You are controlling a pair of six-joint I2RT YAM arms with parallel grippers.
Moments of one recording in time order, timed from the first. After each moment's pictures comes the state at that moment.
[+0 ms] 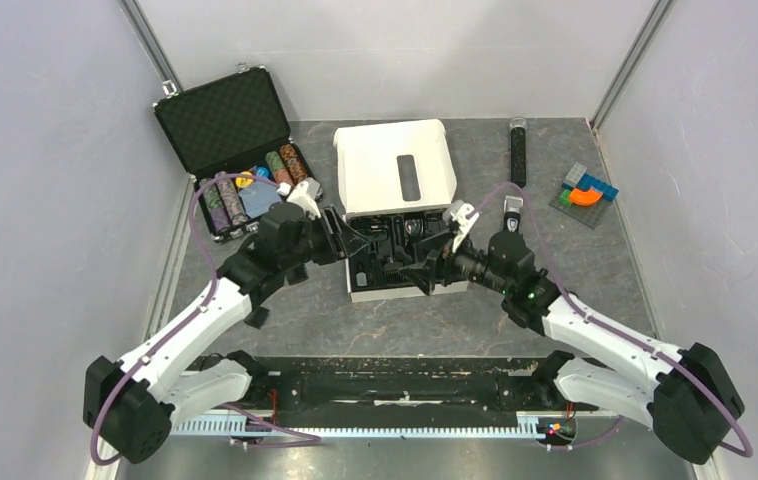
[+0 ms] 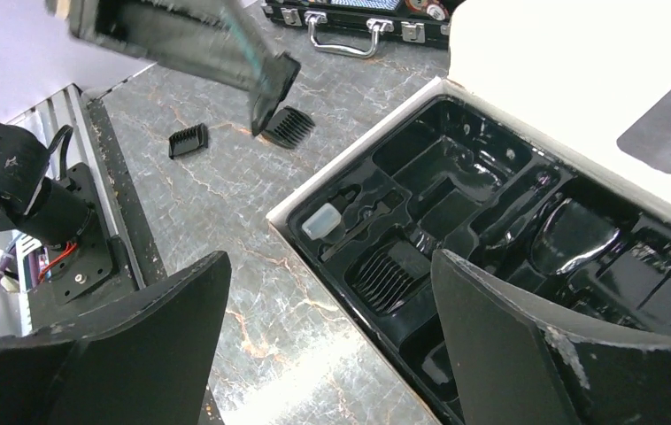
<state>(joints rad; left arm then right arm) -0.55 1.00 0.78 -0.24 0.16 -0.68 0.69 1.02 0.58 0.28 -0.34 0.16</state>
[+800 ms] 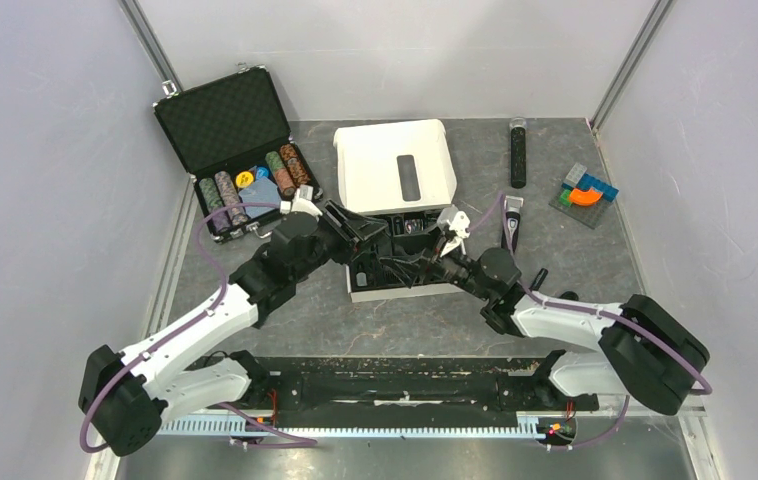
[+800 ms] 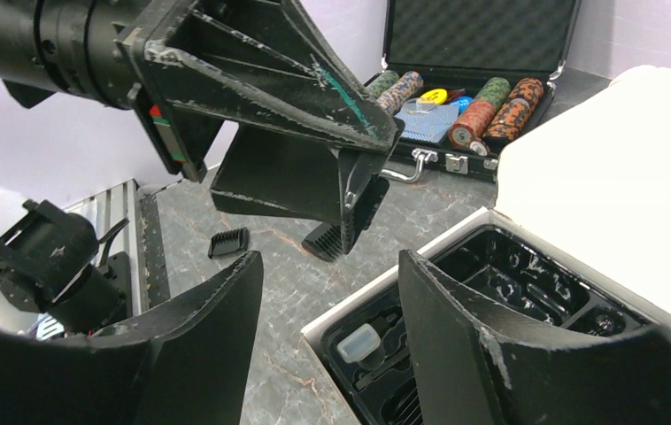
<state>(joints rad) -0.70 1.02 0.74 -0.03 -0.03 -1.30 0.79 1.28 0.41 1.04 -0.29 0.24</state>
